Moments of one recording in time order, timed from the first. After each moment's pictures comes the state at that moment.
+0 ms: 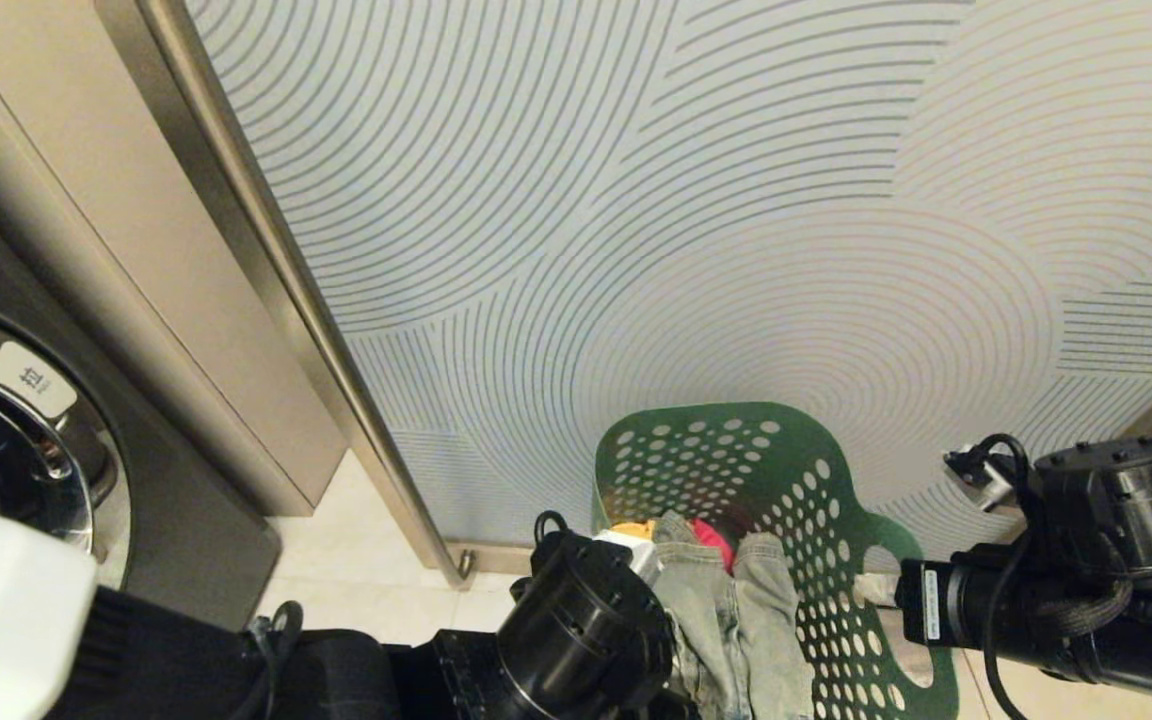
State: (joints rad) left arm -1.09 1.85 -0.84 -0.29 0.09 -0.49; right arm 0.39 1.48 -0.51 -0.34 0.06 0.41
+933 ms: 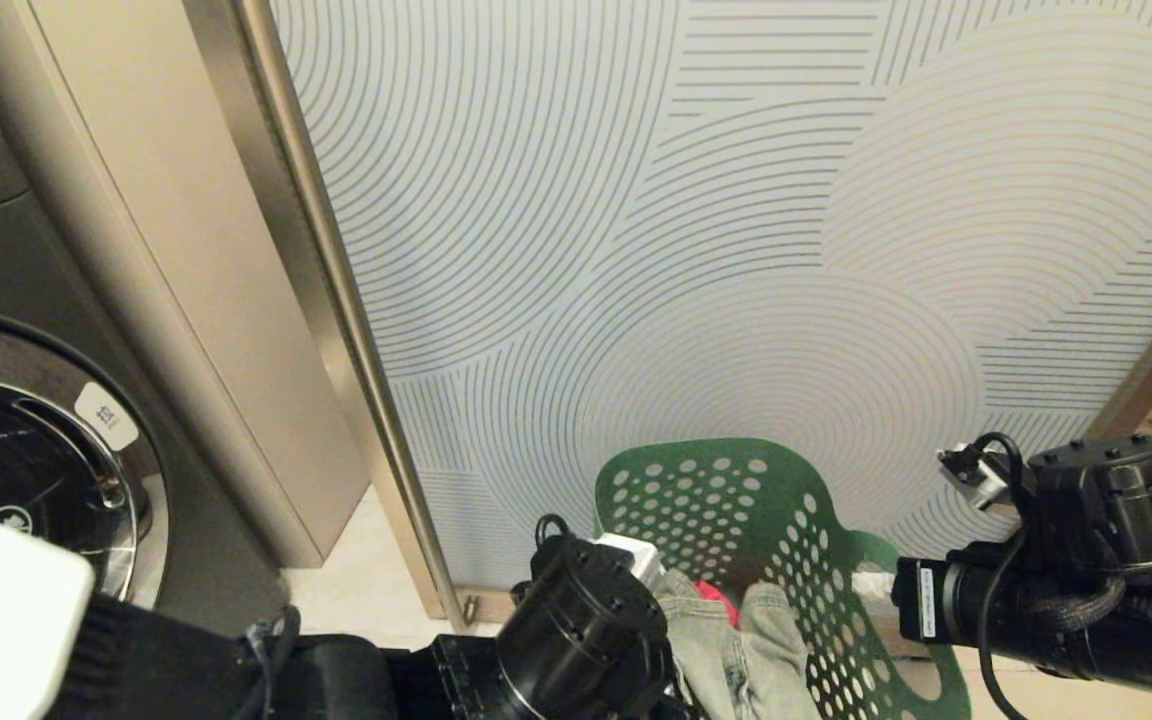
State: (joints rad) left arm -1.09 1.84 -0.83 -0.29 0.09 -0.49; right arm 0.39 1.50 -0.52 -0.34 0.06 0.41
